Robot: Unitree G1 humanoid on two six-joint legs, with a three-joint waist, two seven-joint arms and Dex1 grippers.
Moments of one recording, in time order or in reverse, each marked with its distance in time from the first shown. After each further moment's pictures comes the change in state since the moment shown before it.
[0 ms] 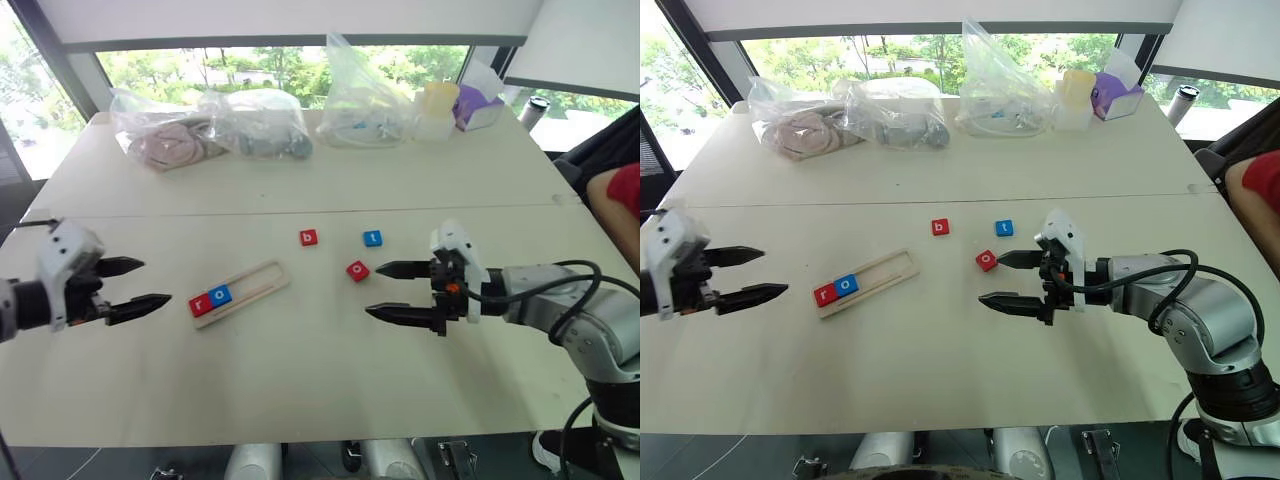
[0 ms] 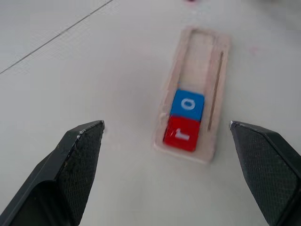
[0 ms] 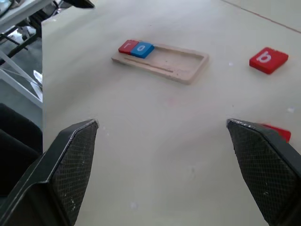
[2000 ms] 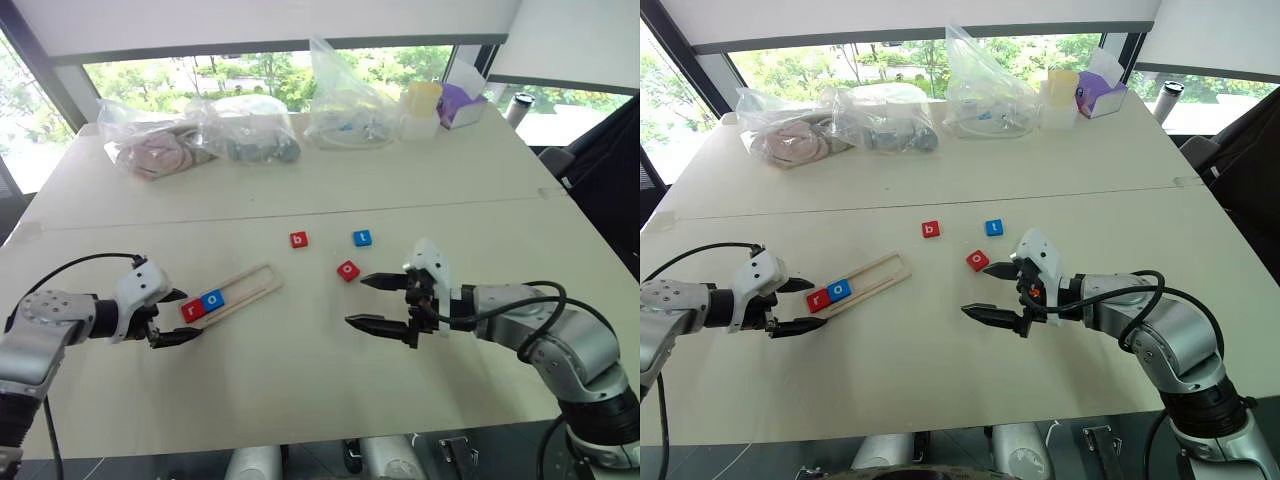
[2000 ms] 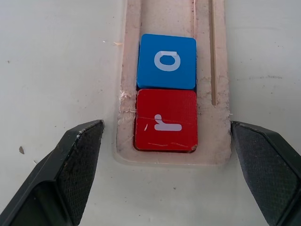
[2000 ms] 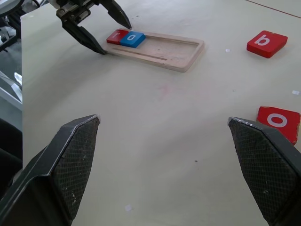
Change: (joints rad) left arm -0.113 -0.100 -0.354 0.274 0.280 -0.311 -0.046; right arm 0.073 0.096 0.078 -0.046 -0.103 -0.040 -0.106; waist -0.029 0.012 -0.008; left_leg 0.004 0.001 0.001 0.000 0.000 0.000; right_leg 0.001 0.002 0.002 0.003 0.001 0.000
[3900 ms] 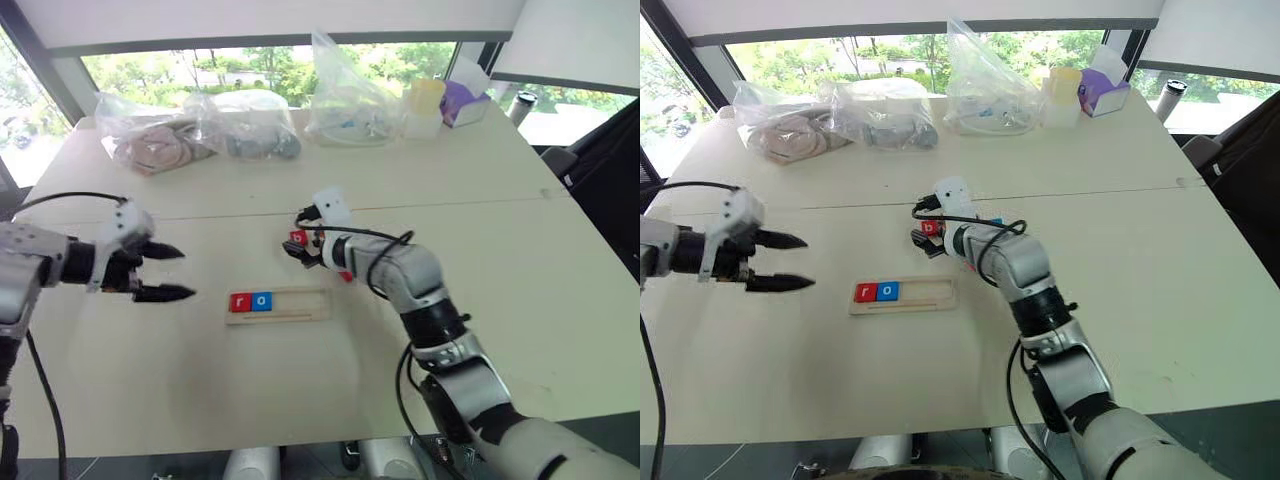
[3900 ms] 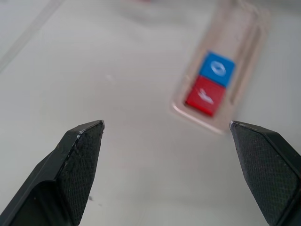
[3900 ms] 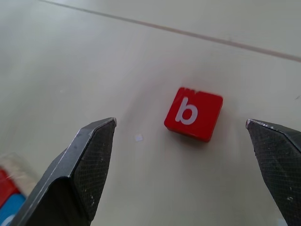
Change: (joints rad) left arm -0.259 0.052 0.134 -0.058 -0.091 0.288 -0.148; right arm -0.537 0.723 0.124 0.776 -0.393 0.061 -0.663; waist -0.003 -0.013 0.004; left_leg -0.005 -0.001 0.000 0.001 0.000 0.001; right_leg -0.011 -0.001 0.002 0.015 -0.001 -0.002
